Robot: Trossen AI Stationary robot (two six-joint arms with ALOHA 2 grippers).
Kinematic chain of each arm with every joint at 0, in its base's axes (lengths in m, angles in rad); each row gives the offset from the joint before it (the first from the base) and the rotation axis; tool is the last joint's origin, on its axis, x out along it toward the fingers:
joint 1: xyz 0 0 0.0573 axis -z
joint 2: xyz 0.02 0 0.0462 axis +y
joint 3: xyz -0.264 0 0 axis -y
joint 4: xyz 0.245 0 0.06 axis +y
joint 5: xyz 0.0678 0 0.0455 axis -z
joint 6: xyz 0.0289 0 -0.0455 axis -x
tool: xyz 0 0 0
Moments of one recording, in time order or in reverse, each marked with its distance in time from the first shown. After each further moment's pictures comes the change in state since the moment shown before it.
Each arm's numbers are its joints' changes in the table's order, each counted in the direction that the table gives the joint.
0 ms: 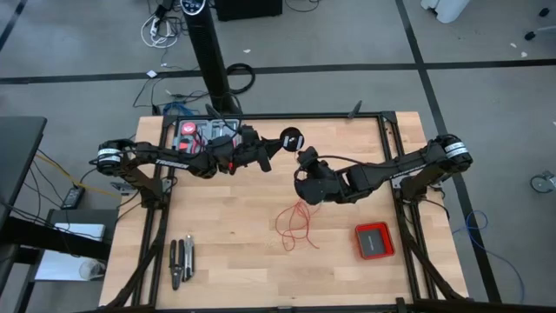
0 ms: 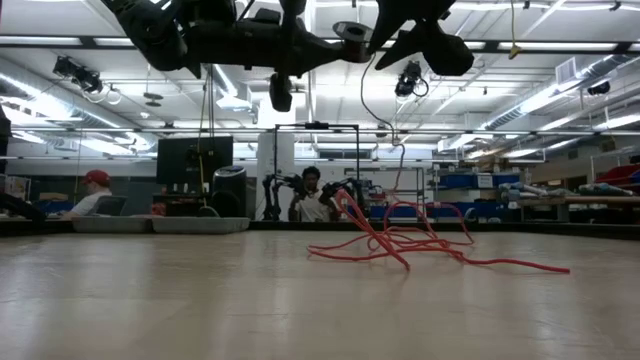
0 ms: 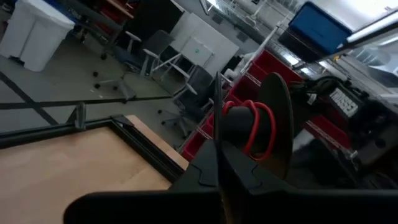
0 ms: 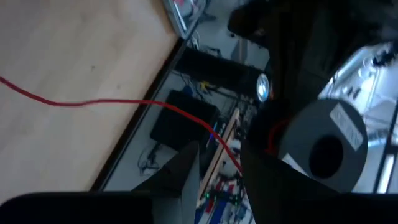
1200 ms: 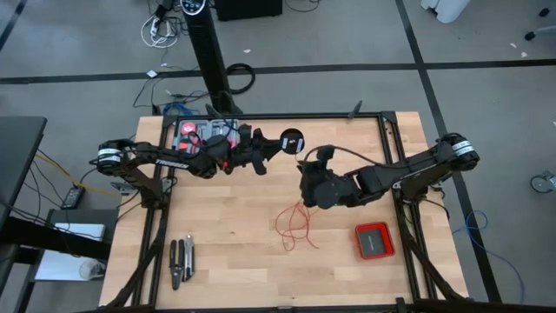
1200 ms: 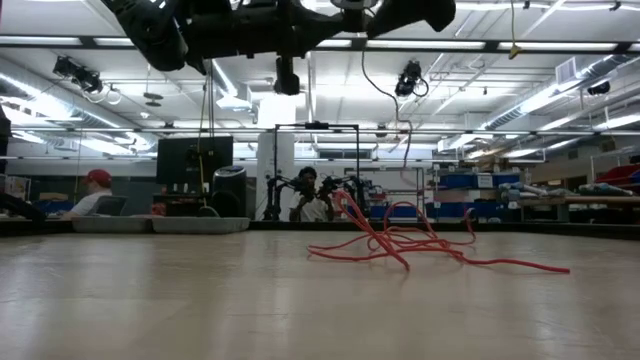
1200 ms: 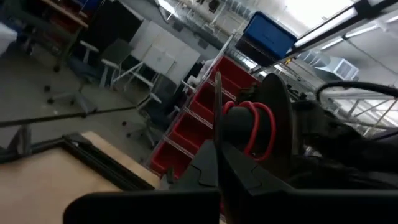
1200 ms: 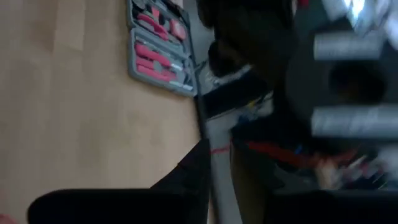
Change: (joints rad) left arm 0.001 0.000 0.000 -0.132 0.123 -0.036; right arm -0.062 -0.068 -0.001 -0.048 -0.107 -0.736
